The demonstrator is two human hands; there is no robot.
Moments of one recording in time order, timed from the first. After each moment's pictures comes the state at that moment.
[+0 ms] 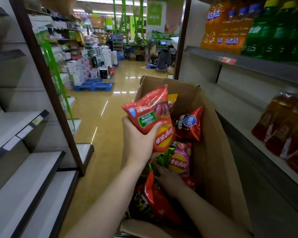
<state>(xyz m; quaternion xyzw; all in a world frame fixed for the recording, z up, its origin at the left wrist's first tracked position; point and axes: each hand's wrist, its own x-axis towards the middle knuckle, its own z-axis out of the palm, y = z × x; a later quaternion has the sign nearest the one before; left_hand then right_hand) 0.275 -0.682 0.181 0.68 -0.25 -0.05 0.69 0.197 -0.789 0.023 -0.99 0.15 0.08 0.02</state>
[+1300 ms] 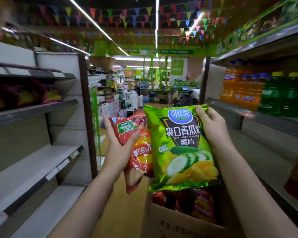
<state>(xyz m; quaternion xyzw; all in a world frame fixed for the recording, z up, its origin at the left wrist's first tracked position) 0.355 -0.589 0.263 0.61 -0.32 0.04 0.72 0.222 -0.781 0.321 -0.66 0.13 -0.51 0.53</state>
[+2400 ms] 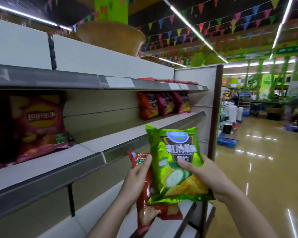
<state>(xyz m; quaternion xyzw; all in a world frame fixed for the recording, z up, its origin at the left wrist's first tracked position) 0.535 -0.186 0.233 0.73 -0.10 0.03 0.67 0.524 -0.387 0.260 -0.74 -0.09 -0.08 0.66</state>
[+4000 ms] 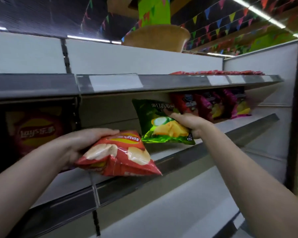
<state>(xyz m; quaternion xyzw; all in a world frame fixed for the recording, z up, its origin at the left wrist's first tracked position) 0.624 -0.094 0.374 0.80 0.15 0.02 0.58 0.827 -0.312 0.353 -0.74 -0.18 0.10 0.64</state>
